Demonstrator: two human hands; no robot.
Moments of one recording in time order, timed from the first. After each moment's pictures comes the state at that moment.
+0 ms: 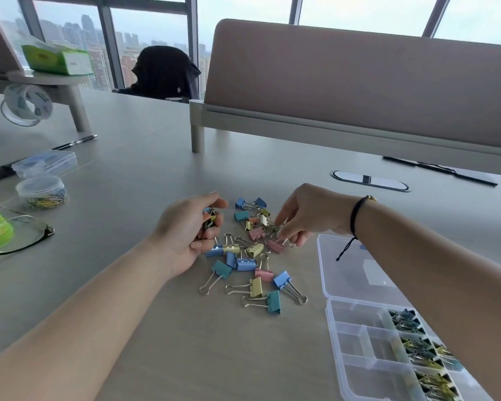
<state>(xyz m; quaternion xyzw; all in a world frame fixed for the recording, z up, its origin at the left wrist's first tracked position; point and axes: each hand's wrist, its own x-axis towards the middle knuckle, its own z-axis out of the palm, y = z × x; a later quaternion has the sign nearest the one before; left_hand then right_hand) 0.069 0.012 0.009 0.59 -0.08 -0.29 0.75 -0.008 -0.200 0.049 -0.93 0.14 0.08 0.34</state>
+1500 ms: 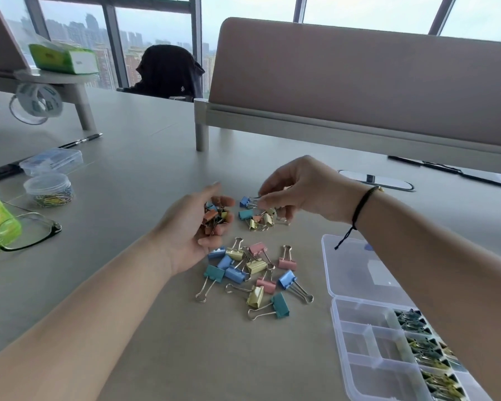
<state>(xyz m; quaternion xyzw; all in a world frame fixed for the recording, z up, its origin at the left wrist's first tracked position) 0.065 0.019 0.018 0.55 -0.08 -0.35 0.75 -0.004 -0.176 0.074 -0.90 0.04 -0.03 0.44</state>
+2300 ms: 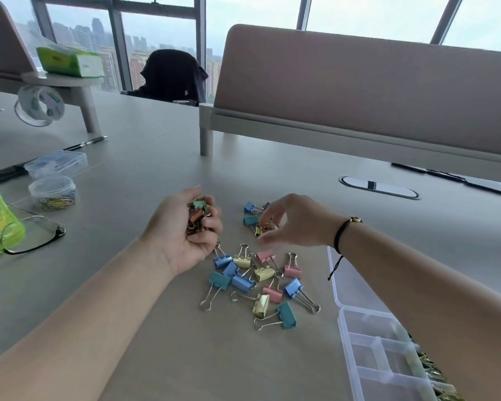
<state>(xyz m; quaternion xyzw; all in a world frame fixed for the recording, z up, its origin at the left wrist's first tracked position) 0.085 0.028 0.015 0.39 0.02 -0.40 0.83 0.010 -0.175 0.030 -0.98 0.08 -0.01 0.19</state>
